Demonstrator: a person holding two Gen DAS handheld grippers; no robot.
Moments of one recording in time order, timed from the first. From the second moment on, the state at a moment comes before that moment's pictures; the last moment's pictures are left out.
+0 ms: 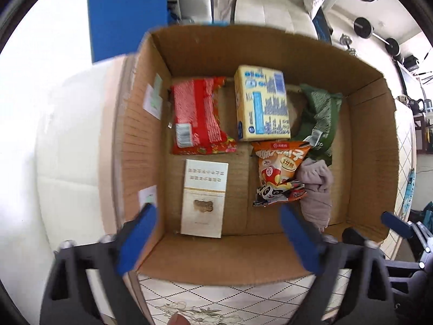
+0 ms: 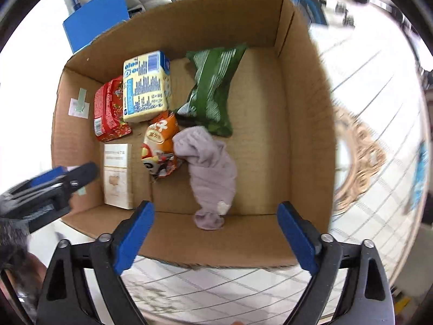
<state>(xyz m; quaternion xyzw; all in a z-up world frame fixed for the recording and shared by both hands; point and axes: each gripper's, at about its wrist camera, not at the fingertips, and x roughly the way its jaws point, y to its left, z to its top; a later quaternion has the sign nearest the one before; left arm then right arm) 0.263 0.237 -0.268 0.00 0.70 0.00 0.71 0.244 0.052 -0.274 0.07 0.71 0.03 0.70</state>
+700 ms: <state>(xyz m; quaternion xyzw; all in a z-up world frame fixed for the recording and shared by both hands) 0.187 0.207 -0.156 0.00 0.59 0.01 0.81 0.183 0.033 -0.169 0.02 0.63 0.07 0.78</state>
